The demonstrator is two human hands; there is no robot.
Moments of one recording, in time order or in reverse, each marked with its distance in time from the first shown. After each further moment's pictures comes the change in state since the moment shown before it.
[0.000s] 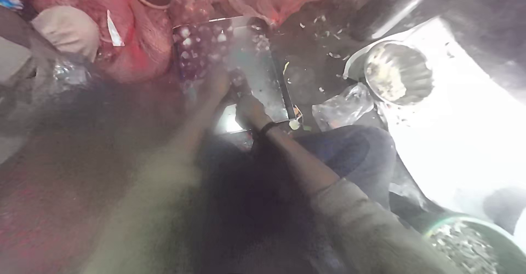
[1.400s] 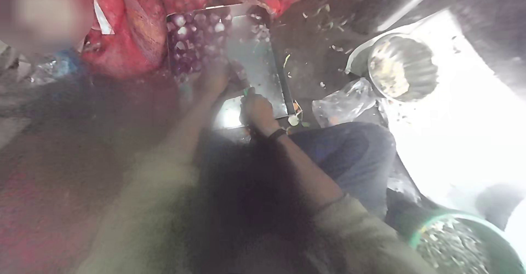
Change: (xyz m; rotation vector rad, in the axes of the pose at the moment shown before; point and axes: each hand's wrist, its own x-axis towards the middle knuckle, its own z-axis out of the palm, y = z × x) left_hand 0.009 -0.006 0.018 -0.024 0.017 -0.003; right_hand -0.033 0.022 -0.004 0.102 0.061 0.108
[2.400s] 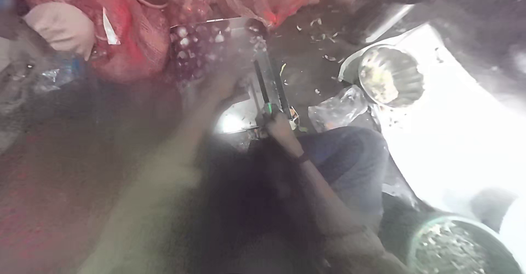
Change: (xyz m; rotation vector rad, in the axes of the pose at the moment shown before) left_hand 0.014 0.001 0.003 0.123 0.060 0.539; right_hand -0.013 0.055 -0.021 0.335 -0.004 0.099
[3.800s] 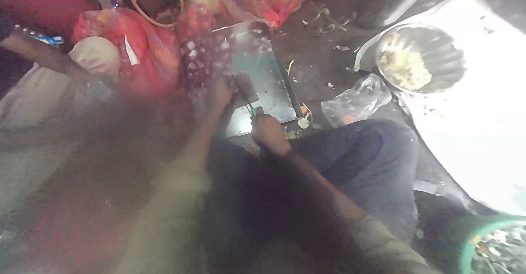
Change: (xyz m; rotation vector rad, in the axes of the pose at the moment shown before) left_hand -0.024 0.007 -0.004 -0.195 0.139 -0.563; right_hand -0.004 -0.040 0.046 -0.375 -0.074 -0.024
